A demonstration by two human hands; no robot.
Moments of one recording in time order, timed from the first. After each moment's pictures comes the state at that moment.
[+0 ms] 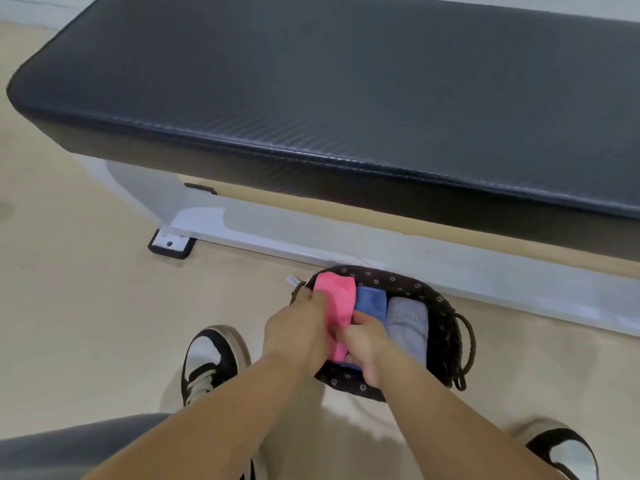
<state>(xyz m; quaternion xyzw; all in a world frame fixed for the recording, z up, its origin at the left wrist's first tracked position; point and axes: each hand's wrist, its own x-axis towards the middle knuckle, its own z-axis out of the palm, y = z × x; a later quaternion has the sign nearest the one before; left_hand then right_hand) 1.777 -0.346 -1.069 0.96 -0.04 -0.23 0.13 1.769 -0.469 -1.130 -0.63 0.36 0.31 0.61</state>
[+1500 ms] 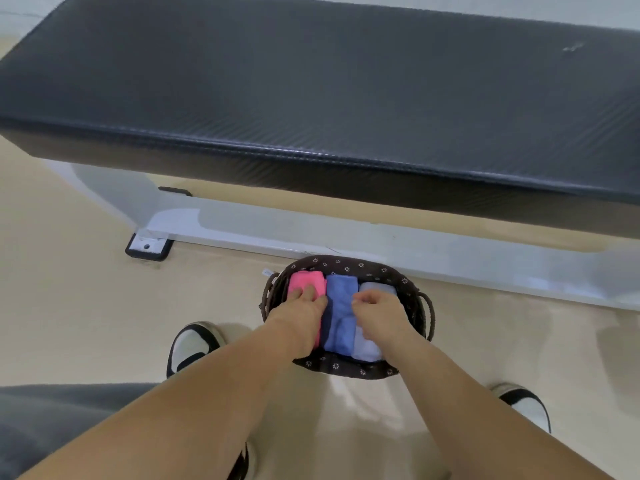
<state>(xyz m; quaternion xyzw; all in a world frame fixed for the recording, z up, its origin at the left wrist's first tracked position) 1.790 -0.374 -1.106 0.90 -0.19 -0.39 0.00 1.758 -0.537 -1.093 -0.77 0.32 0.21 0.50</state>
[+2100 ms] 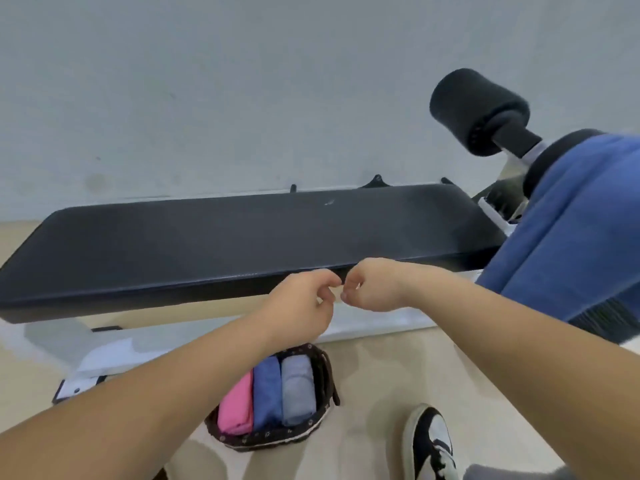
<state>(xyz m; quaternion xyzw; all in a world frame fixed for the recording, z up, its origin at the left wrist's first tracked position) 1.750 -0.496 -0.816 0.88 -0.32 -0.14 0.33 1.711 -0.666 -0.762 -0.95 0.10 0.25 0.17</state>
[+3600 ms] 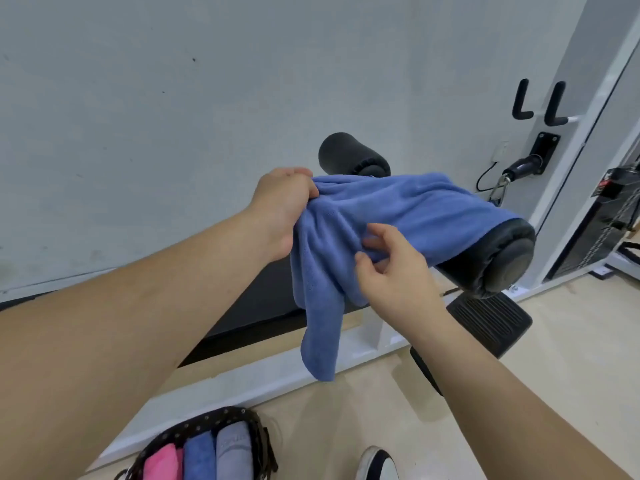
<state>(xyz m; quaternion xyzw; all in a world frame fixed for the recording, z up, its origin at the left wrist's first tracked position) 1.741 -0.689 -0.616 0.69 -0.14 -0.19 0.68 1.599 -0.782 -0.695 -0.83 0.23 -0.29 0.43</state>
